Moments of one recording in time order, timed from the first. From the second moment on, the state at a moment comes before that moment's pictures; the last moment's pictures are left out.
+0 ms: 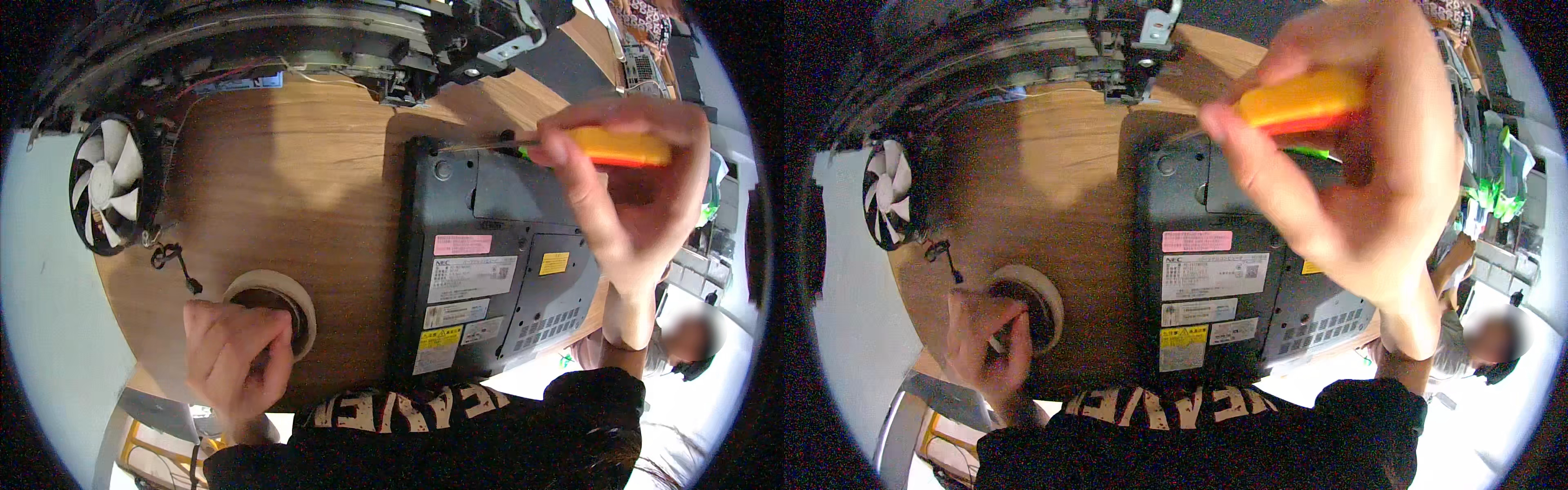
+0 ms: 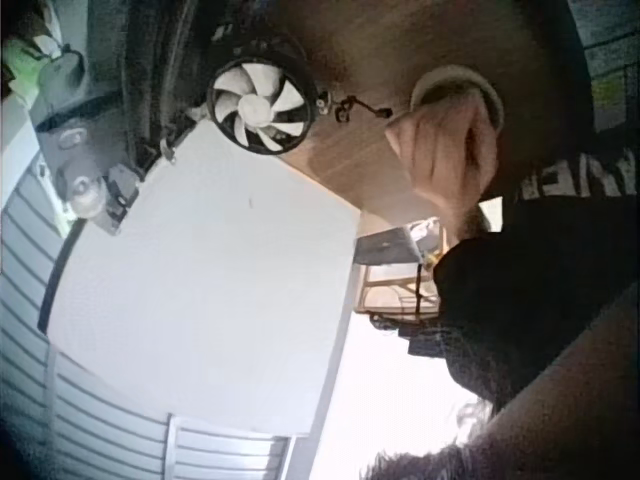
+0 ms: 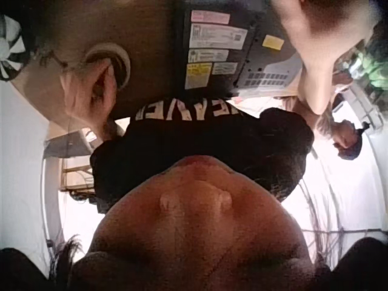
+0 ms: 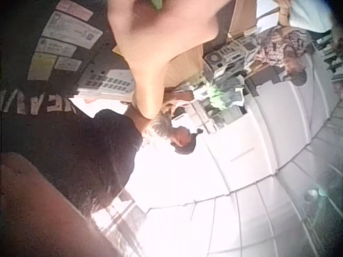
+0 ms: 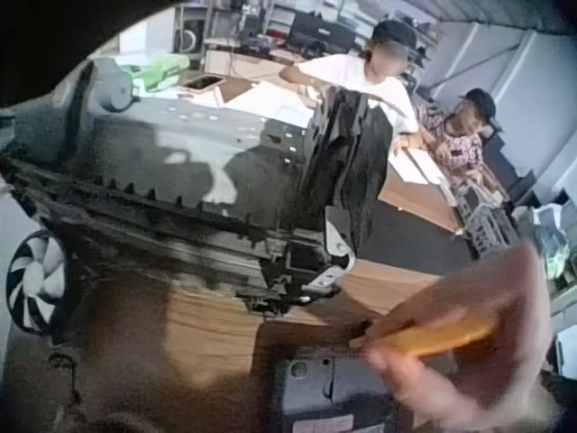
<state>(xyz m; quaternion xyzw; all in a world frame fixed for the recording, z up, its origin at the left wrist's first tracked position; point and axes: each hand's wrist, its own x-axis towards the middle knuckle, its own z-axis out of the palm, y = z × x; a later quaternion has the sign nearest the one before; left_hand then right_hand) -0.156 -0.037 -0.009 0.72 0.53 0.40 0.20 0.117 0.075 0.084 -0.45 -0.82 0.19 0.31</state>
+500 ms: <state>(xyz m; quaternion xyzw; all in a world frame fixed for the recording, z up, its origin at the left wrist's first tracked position) -0.155 -0.043 0.000 0.72 0.51 0.43 0.15 0.072 0.077 0.125 -0.33 -0.92 -0.07 0.17</state>
